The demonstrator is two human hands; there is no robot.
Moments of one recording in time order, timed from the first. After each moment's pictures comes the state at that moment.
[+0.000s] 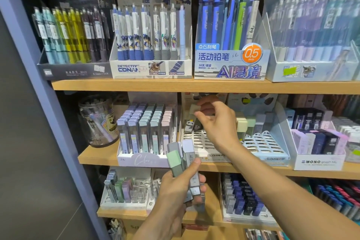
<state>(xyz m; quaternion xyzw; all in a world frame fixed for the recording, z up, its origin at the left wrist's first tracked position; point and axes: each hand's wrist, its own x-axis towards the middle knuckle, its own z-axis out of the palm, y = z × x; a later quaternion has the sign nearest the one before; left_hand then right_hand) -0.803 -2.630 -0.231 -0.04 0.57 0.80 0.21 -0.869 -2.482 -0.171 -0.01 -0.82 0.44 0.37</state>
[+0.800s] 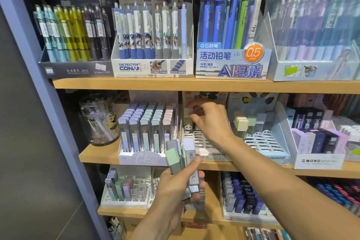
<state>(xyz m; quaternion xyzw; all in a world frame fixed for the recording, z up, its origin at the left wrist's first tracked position) -0.802 -2.636 -0.227 -0.04 0.57 0.79 0.21 -0.889 -2.481 -0.169 0.04 -0.90 0.30 0.32</state>
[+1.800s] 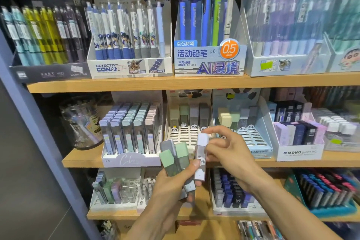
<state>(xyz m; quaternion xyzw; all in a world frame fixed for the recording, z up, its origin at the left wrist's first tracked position) -0.794 -2.615 -0.235 0.02 0.57 0.79 0.20 -0.775 -2.459 -0.194 -0.07 -0.73 0.67 0.13</state>
